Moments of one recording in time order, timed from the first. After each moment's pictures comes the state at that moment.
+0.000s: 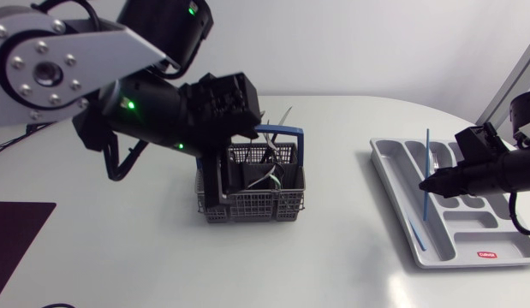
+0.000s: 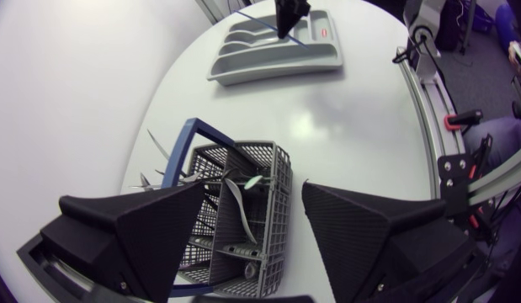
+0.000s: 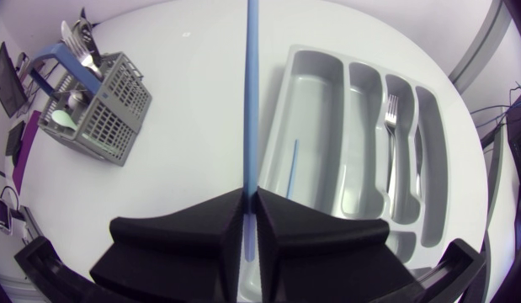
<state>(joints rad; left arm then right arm) -0.73 1.44 1.26 -0.65 0.14 0.79 -0.27 1.31 0.82 -0.57 -0.33 -0.36</state>
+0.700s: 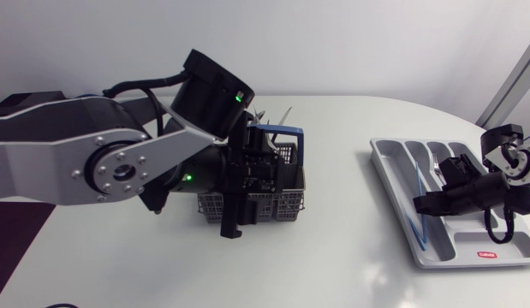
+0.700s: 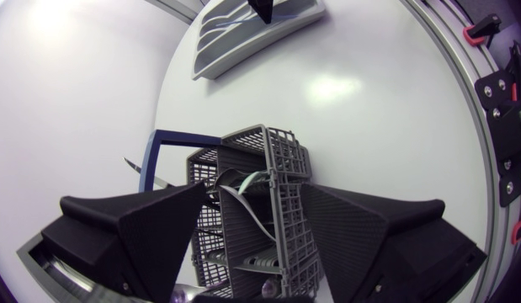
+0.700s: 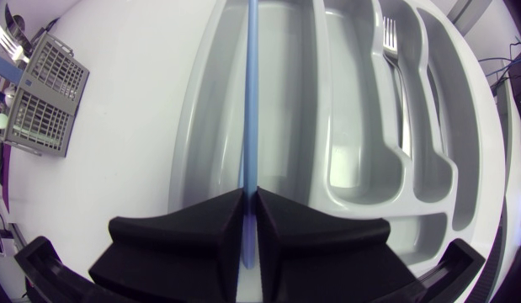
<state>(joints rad) -0.84 1.50 1.07 -0.36 -0.05 1.04 -0.35 1.62 0.79 -0.39 -0.25 -0.36</state>
